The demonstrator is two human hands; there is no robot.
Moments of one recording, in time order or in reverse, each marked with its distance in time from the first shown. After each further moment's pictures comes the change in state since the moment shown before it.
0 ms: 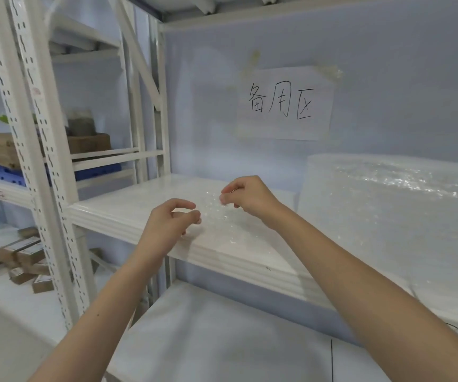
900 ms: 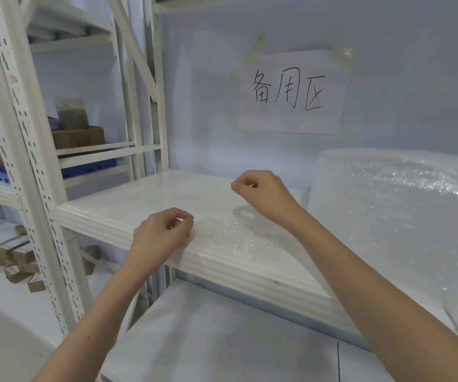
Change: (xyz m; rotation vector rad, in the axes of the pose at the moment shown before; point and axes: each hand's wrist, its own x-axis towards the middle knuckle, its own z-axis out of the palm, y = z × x) left_hand 0.029 -0.029 -0.005 0.363 -0.031 0.042; right_hand 0.011 0.013 -0.012 -0.187 0.085 -0.177
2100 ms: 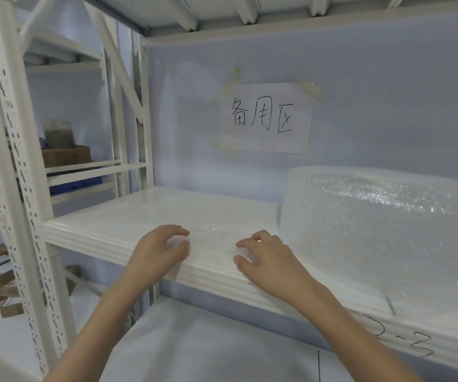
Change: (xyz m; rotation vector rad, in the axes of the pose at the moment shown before) left_hand -0.008 -0.003 0.017 0.071 -0.040 0.226; right_hand -0.107 0.022 -0.010 -0.497 -0.143 0.068
